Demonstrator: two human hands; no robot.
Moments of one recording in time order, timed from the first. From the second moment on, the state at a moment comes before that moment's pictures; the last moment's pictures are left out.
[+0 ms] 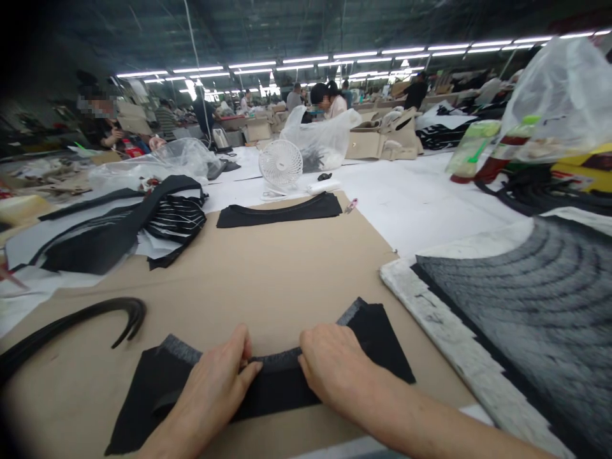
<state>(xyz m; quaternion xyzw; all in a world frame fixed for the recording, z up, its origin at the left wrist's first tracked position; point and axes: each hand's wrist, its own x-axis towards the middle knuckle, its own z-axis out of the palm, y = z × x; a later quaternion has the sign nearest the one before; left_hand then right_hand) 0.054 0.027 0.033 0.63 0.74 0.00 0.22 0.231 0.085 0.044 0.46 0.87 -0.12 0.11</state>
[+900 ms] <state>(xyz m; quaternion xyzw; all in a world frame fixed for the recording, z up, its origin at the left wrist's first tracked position) 0.064 -0.001 -0.020 0.86 0.46 0.18 -0.08 0.229 0.093 0.073 0.45 0.87 -0.14 0.09</state>
